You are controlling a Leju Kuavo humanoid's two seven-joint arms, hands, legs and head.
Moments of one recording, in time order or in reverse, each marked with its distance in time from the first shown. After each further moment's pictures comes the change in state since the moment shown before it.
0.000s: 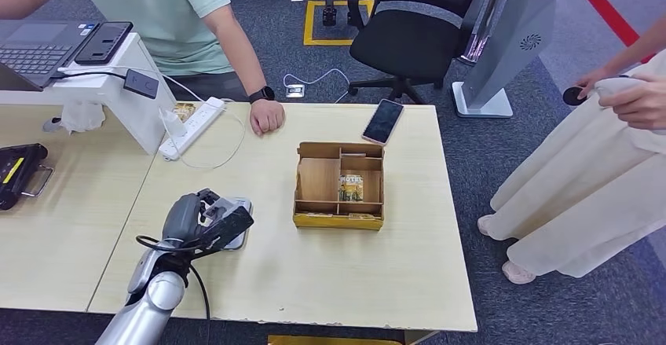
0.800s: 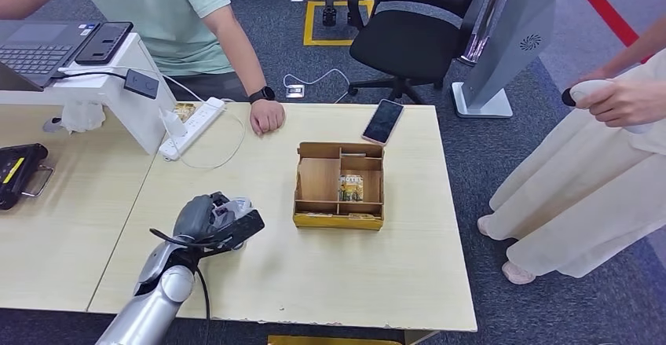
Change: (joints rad) left arm -0.073 -0.005 -0.044 0.139 -0.087 -0.037 0.037; right arm -0.001 0.000 0.000 0.000 0.012 0.000 0.003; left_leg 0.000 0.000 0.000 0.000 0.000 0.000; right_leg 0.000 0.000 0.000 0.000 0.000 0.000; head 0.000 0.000
